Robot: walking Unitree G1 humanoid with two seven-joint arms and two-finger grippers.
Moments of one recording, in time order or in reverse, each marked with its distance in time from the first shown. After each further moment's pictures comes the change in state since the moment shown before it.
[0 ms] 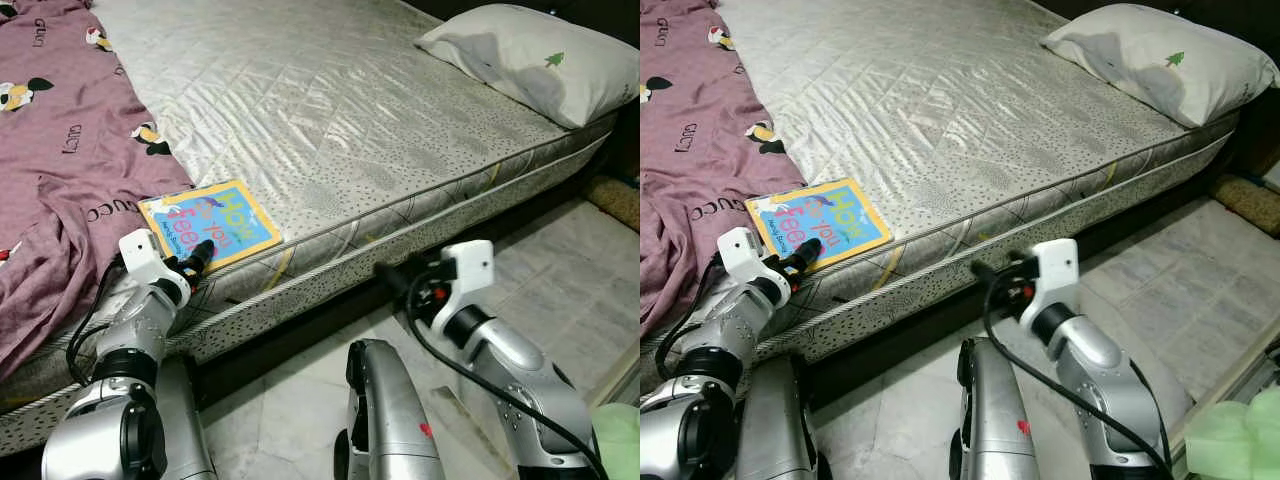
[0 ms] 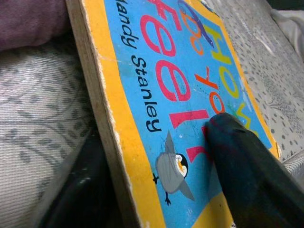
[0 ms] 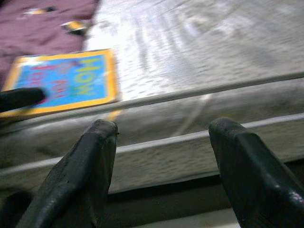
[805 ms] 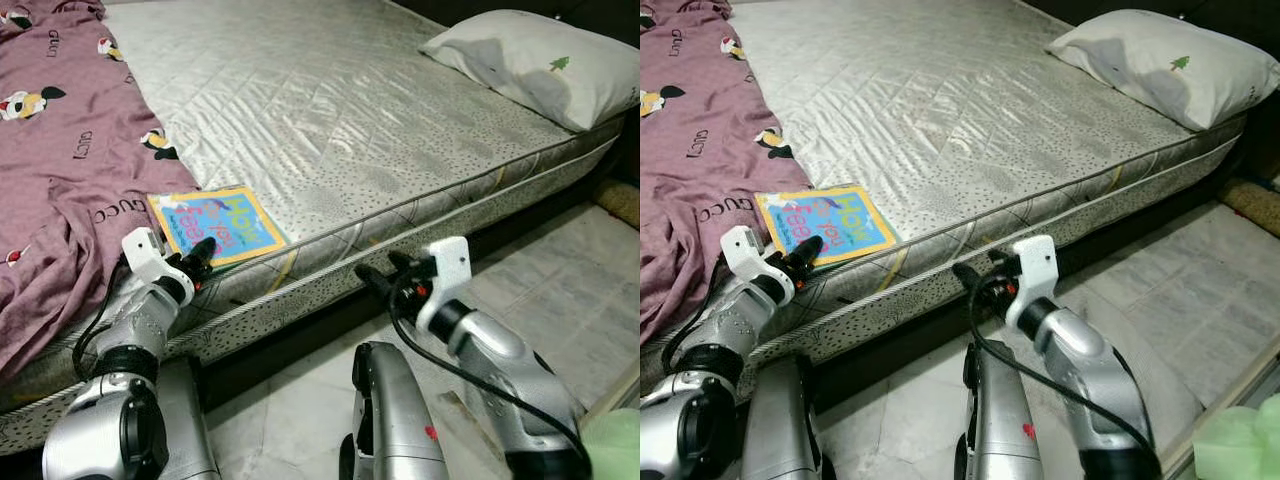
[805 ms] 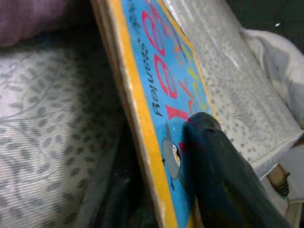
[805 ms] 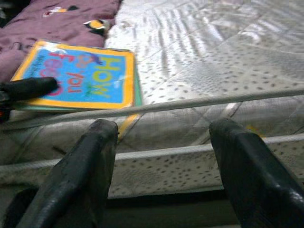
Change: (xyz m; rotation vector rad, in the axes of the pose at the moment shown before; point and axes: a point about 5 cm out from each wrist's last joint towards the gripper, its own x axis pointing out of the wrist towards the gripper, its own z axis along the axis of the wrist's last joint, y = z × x) left arm 0.001 -0.007 0.004 -0.082 -0.028 -0.094; right arm 0.020 0.000 -0.001 -0.049 0.000 0.025
